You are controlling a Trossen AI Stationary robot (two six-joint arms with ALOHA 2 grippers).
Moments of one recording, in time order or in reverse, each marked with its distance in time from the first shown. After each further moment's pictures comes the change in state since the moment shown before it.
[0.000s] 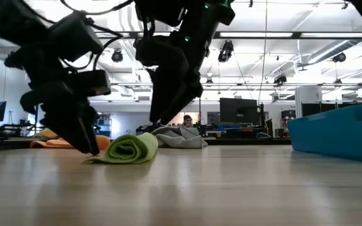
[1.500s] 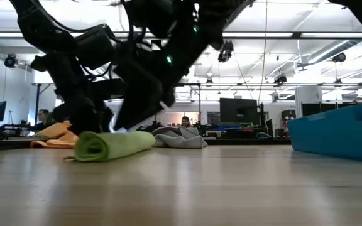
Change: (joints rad) left arm 0.167 0.073 0.104 -0.080 -0.011 0.245; right arm -0.009 0.057 -0.067 0.409 0.070 -0.173
